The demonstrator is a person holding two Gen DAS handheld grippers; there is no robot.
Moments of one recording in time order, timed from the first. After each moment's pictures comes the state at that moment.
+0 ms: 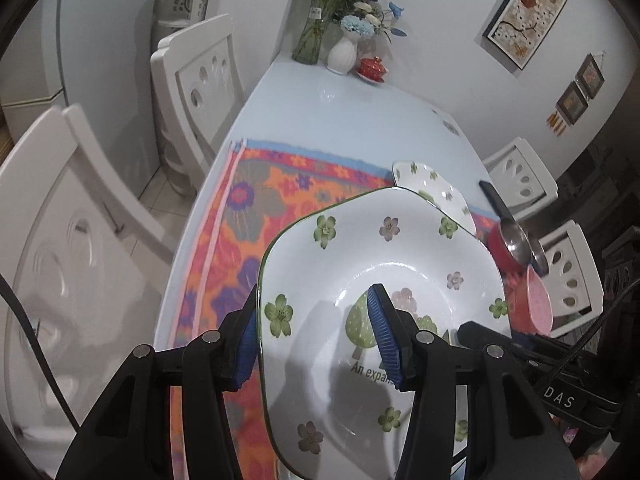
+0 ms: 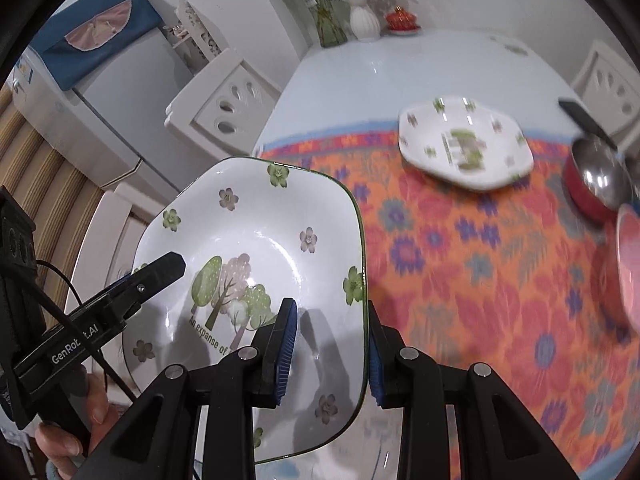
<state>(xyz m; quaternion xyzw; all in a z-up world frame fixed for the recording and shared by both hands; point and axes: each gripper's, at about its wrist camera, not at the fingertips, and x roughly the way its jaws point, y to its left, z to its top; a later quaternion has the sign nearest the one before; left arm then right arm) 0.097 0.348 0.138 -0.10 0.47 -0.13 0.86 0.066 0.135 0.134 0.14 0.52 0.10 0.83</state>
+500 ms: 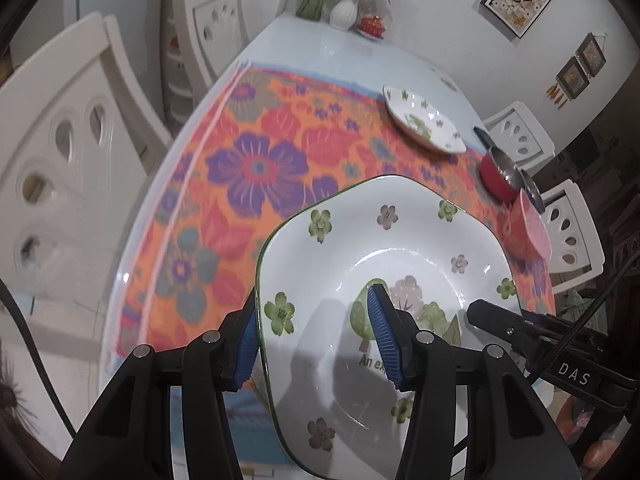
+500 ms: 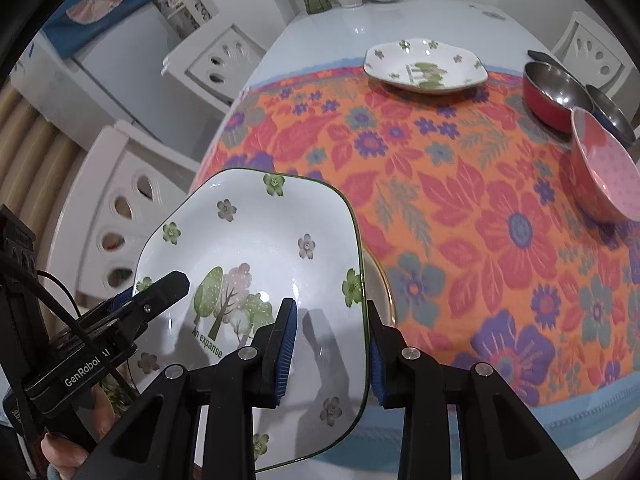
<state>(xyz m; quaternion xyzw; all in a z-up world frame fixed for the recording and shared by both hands) -0.011 0.333 0.092 -0.11 0.52 -0.13 0.84 -0.036 0.120 0.102 0.12 0.56 0.09 0.81</state>
